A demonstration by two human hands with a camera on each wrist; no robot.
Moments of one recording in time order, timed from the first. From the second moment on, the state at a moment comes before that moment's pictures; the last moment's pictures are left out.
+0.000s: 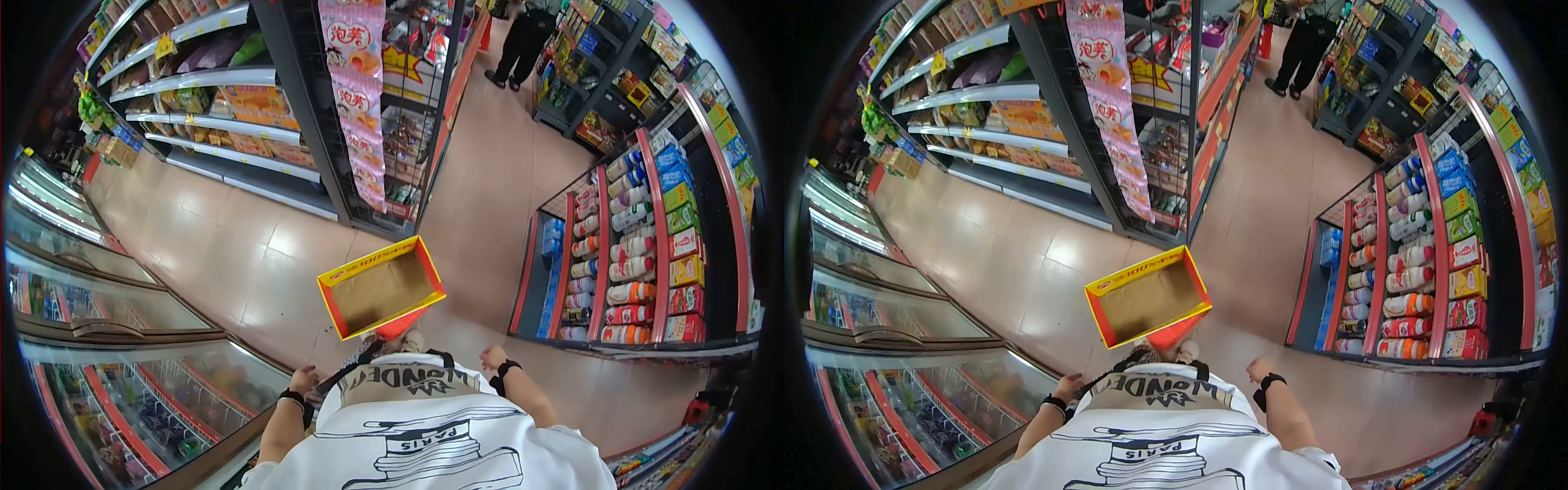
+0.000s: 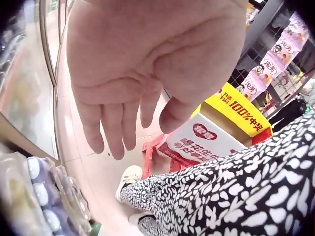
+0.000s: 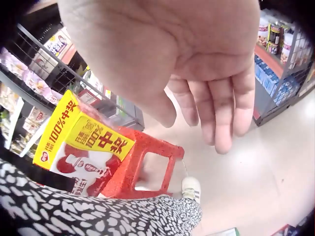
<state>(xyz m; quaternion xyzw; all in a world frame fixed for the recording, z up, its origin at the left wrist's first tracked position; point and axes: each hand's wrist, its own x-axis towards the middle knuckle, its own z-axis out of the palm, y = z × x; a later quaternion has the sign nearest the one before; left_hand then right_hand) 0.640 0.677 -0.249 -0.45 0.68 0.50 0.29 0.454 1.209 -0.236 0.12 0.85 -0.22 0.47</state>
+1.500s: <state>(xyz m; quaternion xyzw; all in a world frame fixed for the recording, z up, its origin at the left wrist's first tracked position) 0.597 0.910 -0.202 -0.54 0.54 0.62 0.19 0.298 1.390 -0.280 0.01 0.85 -0.22 0.47</state>
